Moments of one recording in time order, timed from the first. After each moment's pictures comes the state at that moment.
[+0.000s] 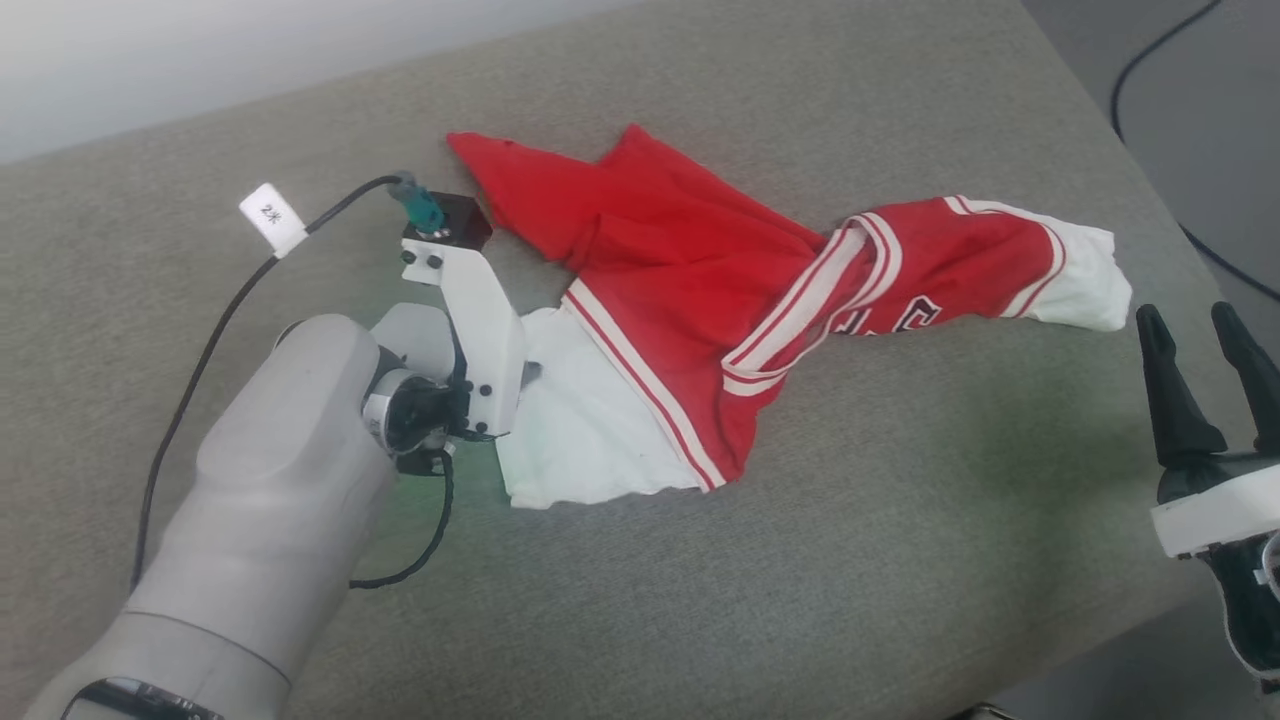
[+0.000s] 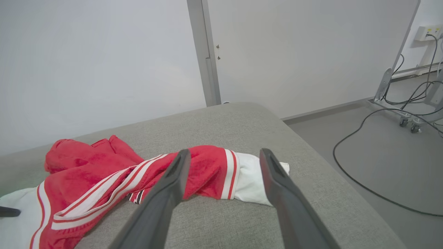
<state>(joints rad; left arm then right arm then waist) -0.89 0.22 -0.56 0.79 -0.79 -0.11 0.75 -0.23 -0.45 0.08 0.21 0.69 0.13 -0.22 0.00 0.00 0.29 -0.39</state>
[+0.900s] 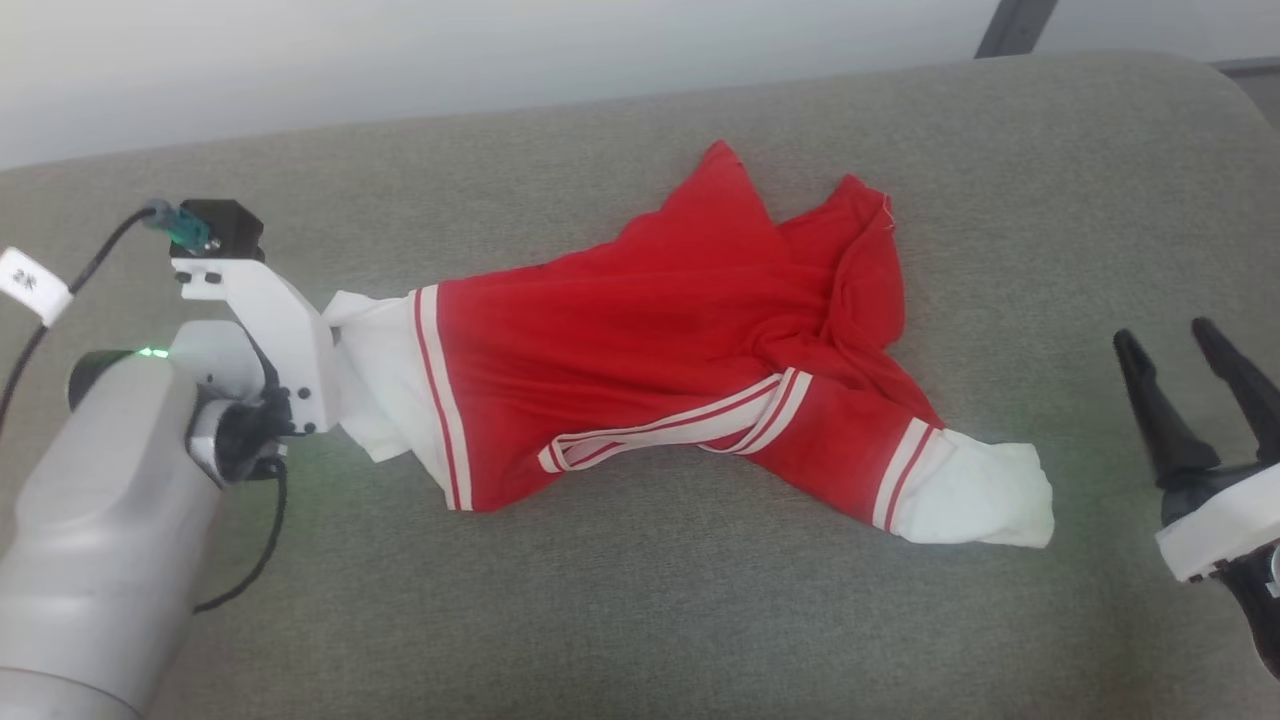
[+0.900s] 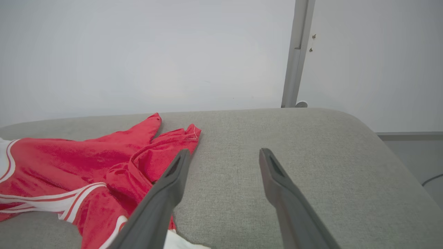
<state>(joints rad) -0.83 0.44 -0.49 0.80 -0.78 -0.04 0.49 -0.19 -0.50 0.08 0.10 0.64 0.13 -0.07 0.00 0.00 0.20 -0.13</state>
